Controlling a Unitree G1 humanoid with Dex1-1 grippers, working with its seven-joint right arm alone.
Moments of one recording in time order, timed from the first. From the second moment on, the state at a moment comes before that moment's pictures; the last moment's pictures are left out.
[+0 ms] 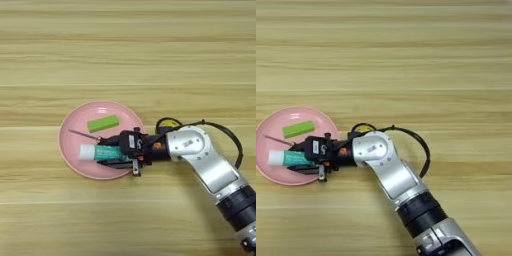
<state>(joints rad) -0.27 -0.34 0.42 0.11 -0.06 -0.10 1.08</state>
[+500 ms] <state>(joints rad) -0.30 -0.32 0.45 0.17 -0.13 -0.12 1.04</state>
